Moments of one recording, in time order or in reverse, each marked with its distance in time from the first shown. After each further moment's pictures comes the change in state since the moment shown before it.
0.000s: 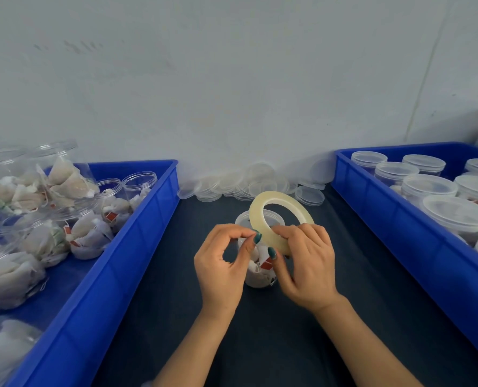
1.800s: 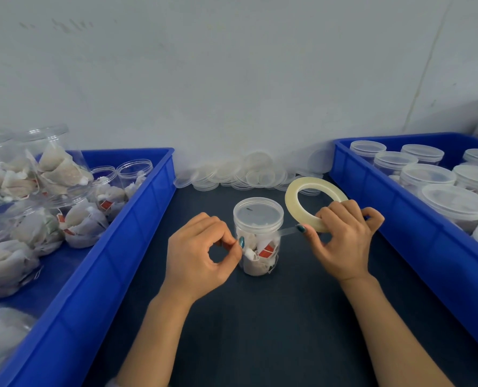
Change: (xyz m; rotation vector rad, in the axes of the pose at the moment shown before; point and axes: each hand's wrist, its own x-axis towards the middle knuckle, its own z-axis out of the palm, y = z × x) left_hand 0.020 -0.014 -0.046 0.324 -0.308 0.296; right_hand -0.006 0.057 -0.018 -0.374 0.054 0.175
